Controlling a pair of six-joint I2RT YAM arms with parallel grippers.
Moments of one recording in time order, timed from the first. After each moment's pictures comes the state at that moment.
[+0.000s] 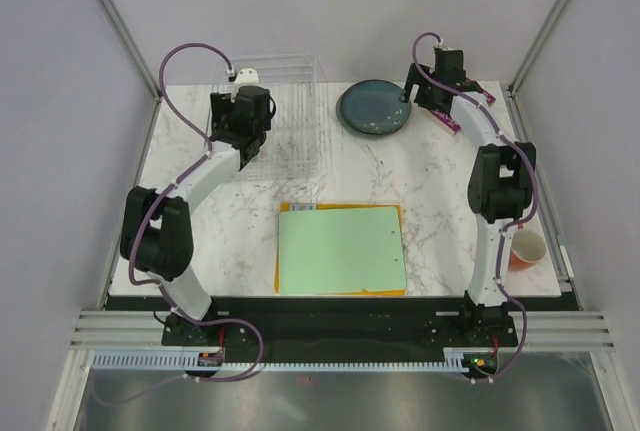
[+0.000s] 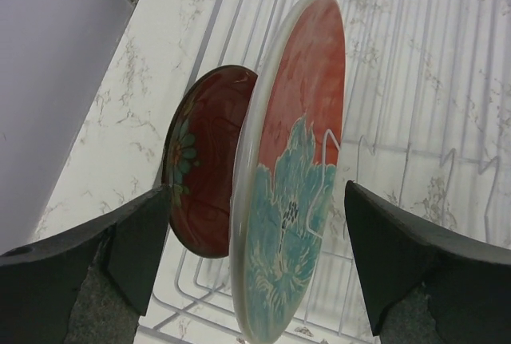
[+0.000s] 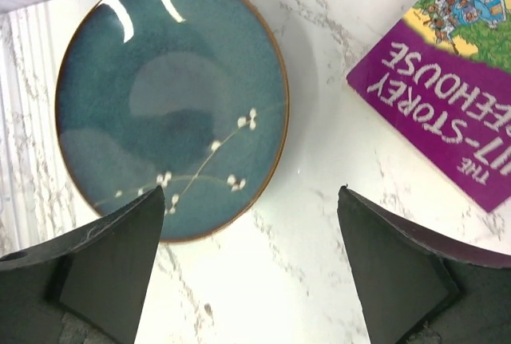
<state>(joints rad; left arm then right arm) -0.35 1.69 1.30 -0.06 -0.68 -0.08 0.08 2.21 1.96 -0.42 -0.05 0.33</state>
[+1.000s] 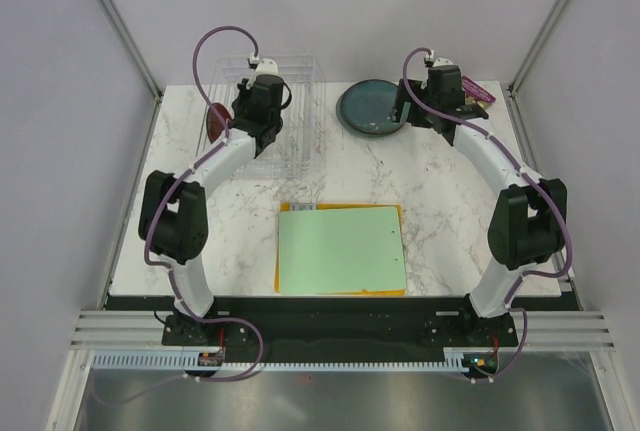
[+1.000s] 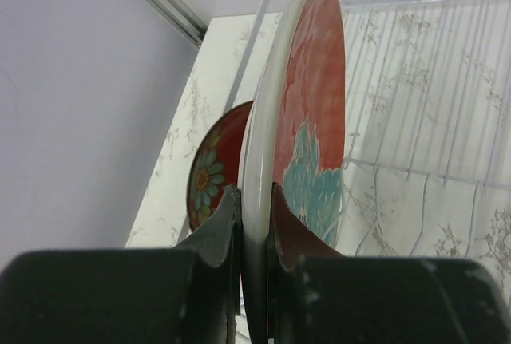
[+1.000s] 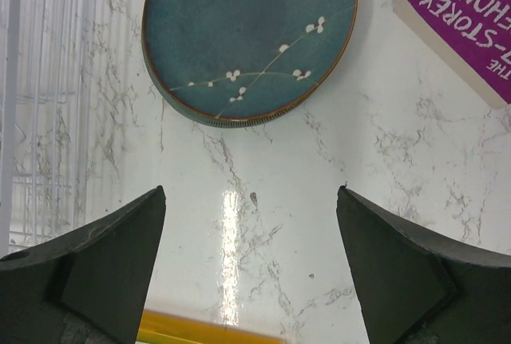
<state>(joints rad) -0.39 1.85 1.47 -0.05 -0.86 0.15 0.20 1.76 1.52 -0.35 0.00 0.32</state>
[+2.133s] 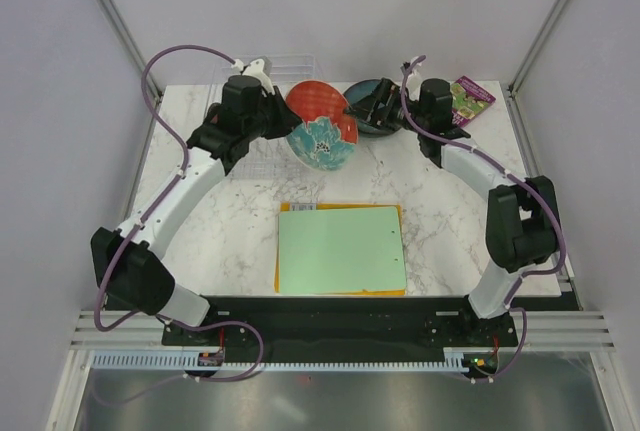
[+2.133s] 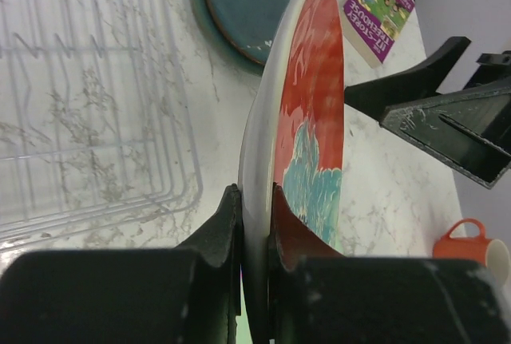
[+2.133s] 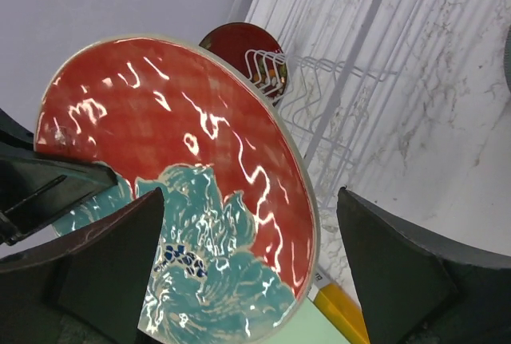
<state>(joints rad) -0.43 1.48 1.43 -0.38 0.05 -0.51 0.27 1.75 1.28 0.27 -0.62 0.78</state>
